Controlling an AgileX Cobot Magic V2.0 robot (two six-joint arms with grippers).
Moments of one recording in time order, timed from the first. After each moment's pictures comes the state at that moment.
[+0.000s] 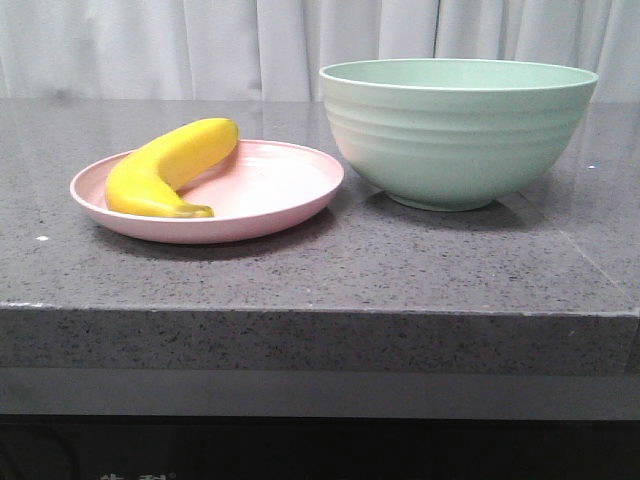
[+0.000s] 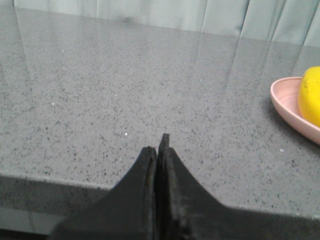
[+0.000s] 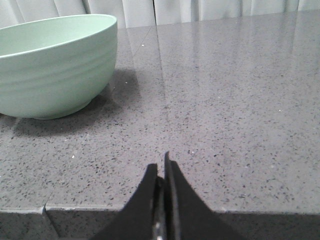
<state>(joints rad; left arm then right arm) 0.02 -0.01 0.00 -0.12 0.18 0.01 0.03 -0.01 0.03 0.15 0.18 0.01</state>
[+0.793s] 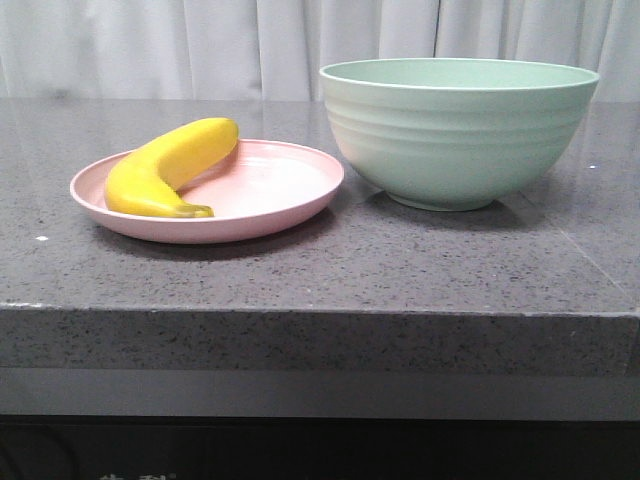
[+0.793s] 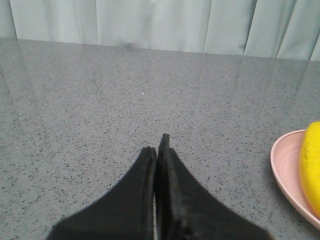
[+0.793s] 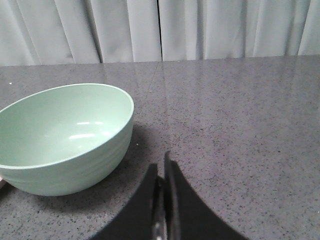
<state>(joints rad) 0.02 0.47 -0.40 -0.06 0.18 0.01 0.03 0.34 -0.41 0.13 0.29 0.00</state>
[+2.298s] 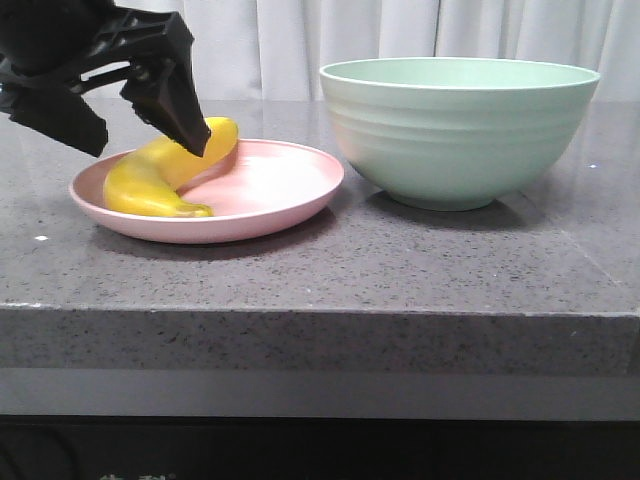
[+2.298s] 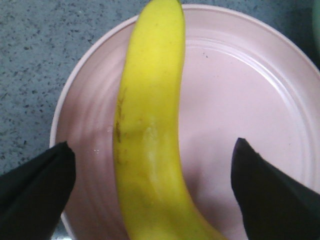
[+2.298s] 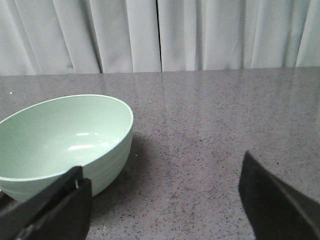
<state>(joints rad) -0.44 1.52 -1.11 -0.17 0.56 0.00 0.03 0.34 -0.41 0.12 0.25 0.00</state>
